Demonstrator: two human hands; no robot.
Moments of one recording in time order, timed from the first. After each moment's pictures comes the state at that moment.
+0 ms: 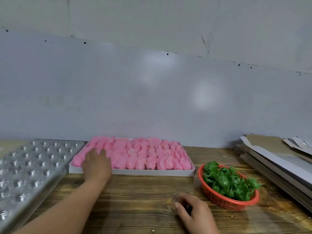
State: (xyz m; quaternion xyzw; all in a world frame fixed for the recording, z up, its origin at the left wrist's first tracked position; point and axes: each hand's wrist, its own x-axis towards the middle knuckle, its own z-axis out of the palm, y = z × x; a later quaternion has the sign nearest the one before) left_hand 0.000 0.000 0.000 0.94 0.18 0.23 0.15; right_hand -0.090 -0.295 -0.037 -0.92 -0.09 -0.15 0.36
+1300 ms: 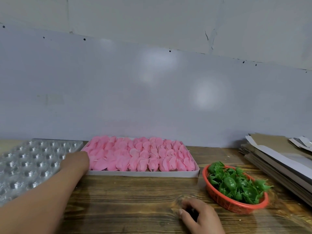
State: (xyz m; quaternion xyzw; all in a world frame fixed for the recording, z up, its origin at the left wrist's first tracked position) left_hand 0.035 0.076 0.013 0.96 0.28 -0.01 0.01; right_hand -0.093 -0.294 -0.032 -0.91 -0.13 -0.15 0.35
